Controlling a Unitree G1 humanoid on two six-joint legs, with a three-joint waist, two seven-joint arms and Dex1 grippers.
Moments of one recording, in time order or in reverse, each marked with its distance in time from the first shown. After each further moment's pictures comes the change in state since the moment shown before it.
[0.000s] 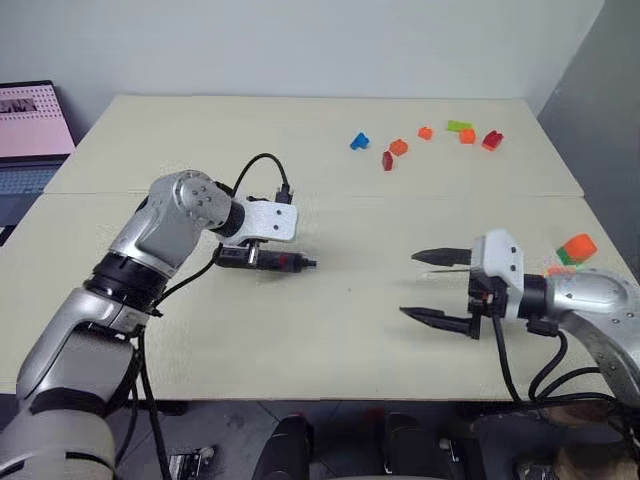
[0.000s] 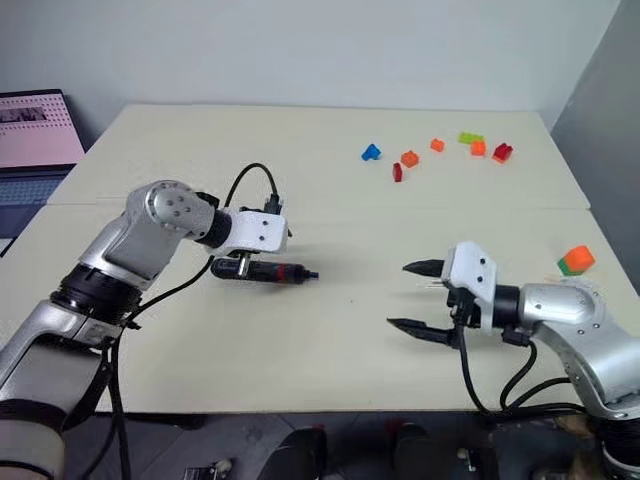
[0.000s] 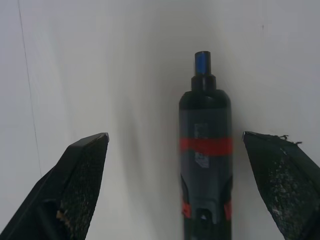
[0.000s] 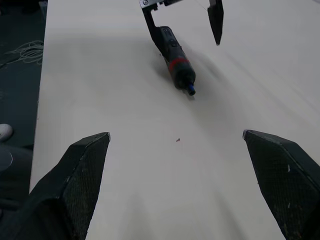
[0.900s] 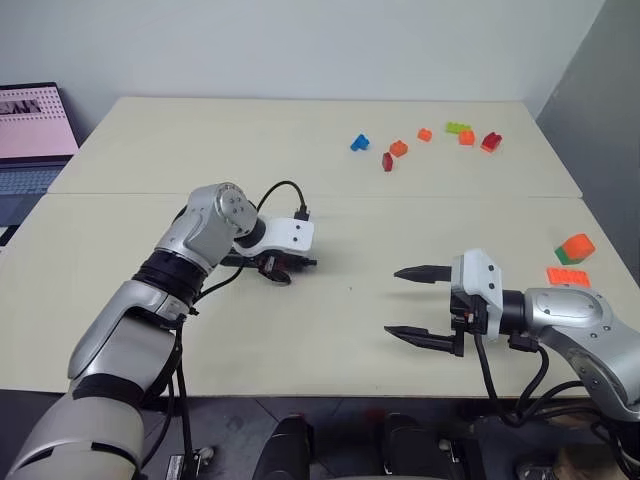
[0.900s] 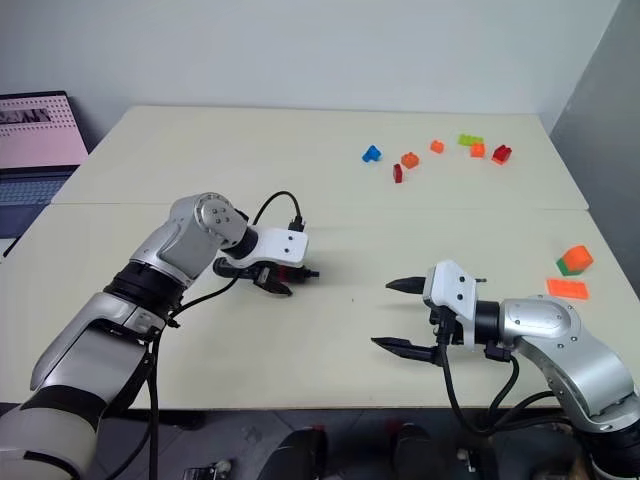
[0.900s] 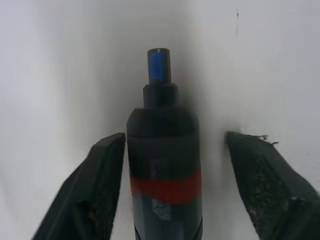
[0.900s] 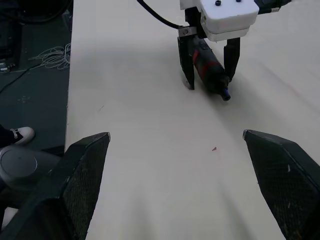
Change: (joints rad) left arm -0.037 -0.166 -0.035 0.184 0.127 0.051 -0.086; right arm 0.030 0.029 0.063 -0.035 -0.002 0.006 -0.027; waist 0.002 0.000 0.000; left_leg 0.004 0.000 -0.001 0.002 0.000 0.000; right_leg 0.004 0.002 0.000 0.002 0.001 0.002
